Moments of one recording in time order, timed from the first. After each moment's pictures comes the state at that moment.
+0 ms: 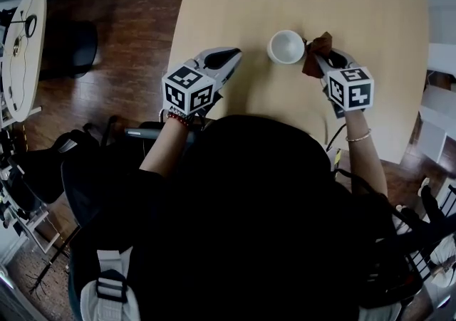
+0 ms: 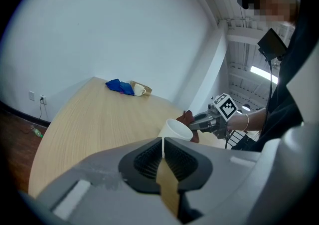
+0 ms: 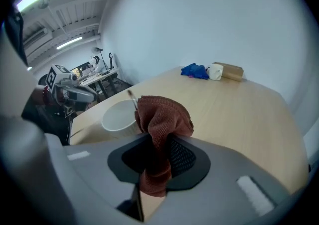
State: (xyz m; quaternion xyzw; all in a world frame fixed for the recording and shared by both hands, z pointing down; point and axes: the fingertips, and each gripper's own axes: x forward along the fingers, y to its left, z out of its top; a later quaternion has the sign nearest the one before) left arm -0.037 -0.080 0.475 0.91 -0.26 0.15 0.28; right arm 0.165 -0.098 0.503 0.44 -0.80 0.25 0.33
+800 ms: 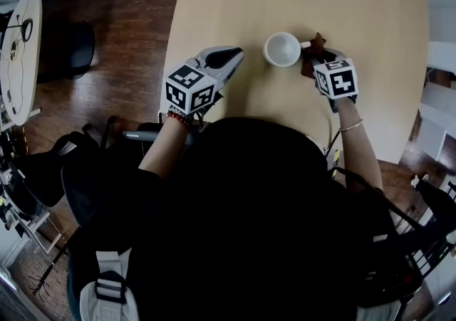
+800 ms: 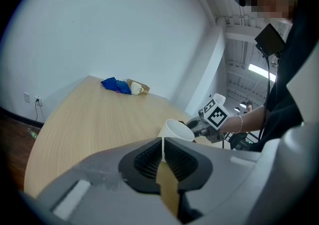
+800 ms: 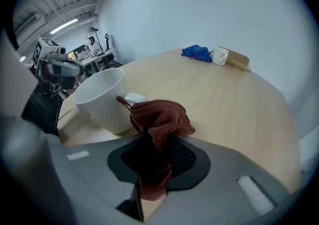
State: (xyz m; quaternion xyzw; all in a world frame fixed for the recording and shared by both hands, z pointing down) left arm -0.022 -0.089 0.477 0.92 -0.25 0.16 0.27; right arm 0.179 -0.103 0.560 0.43 -0.75 0.27 0.42
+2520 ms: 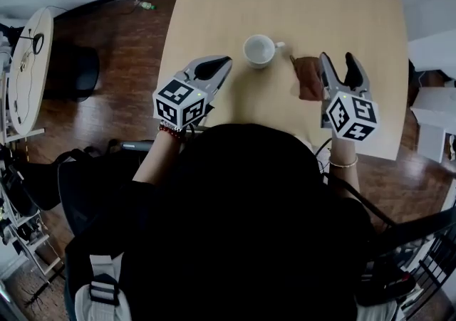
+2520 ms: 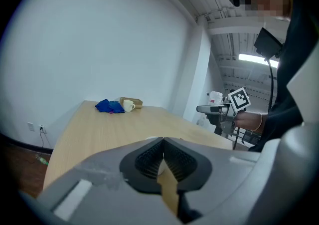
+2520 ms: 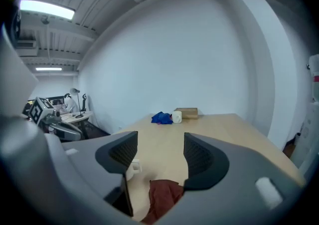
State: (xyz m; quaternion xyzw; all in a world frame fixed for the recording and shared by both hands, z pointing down) left arm 0.002 -0.052 0.410 0.94 -0.27 0.14 0.17; right arm 0.245 -0.053 0.364 0.64 -0.75 0.14 0.08
